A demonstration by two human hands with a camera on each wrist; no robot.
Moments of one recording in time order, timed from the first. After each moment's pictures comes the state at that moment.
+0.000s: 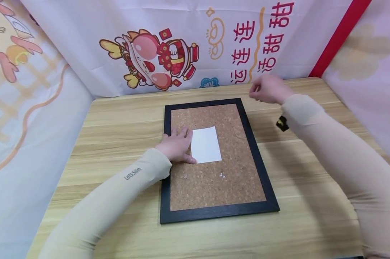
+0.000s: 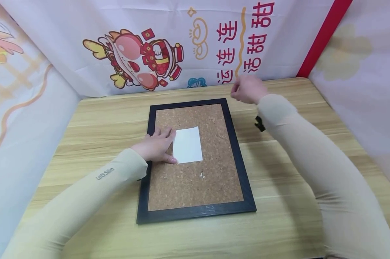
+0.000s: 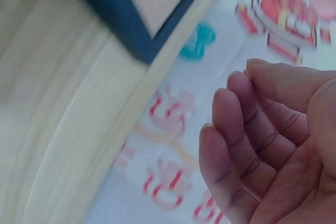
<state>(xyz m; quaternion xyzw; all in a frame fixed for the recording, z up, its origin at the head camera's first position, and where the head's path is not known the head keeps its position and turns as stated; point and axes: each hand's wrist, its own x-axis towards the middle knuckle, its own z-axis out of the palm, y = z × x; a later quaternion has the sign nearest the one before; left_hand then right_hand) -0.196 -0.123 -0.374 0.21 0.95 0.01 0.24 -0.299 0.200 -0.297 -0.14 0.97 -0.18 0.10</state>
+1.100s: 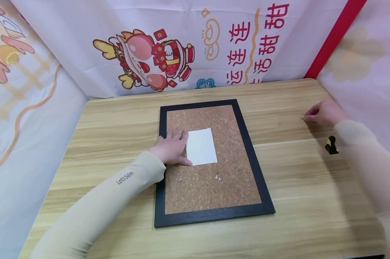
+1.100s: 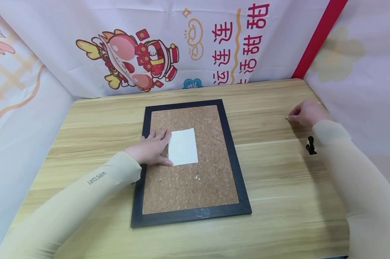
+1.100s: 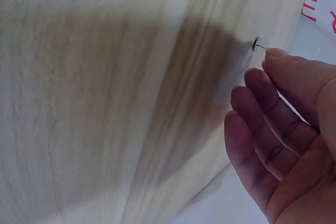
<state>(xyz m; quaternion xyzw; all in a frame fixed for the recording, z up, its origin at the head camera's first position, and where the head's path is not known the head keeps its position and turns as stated) -0.197 -0.124 -0.379 0.22 0.94 0.02 0.25 -0.278 0.412 -0.391 -0.05 0.98 -0.17 0.09</state>
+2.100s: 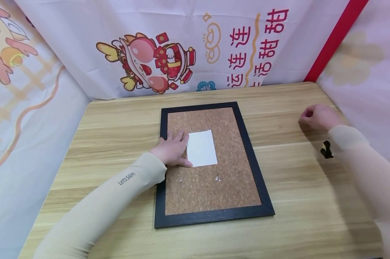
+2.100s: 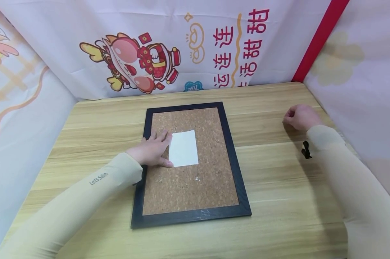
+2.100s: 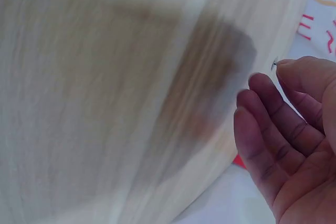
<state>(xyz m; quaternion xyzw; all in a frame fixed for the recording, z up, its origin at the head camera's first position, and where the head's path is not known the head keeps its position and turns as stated) -0.194 -0.124 -0.375 0.21 0.94 0.03 0.25 -0.275 0.398 -0.397 -0.08 0.99 -0.14 0.03</state>
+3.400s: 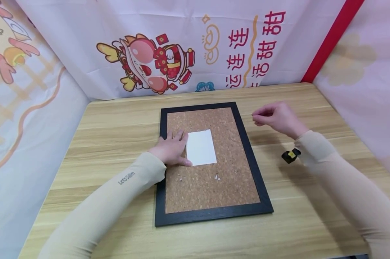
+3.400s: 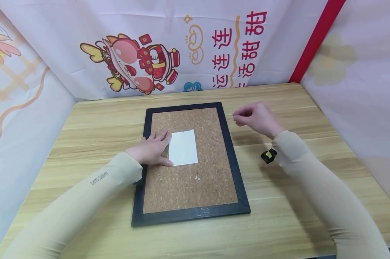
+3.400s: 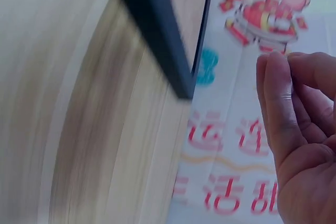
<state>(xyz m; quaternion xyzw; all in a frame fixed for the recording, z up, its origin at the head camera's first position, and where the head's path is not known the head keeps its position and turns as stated) -0.194 -0.126 -0.377 0.22 0.95 0.03 0.24 -0.234 0.246 -0.351 -0.11 0.91 -0.40 0.06</state>
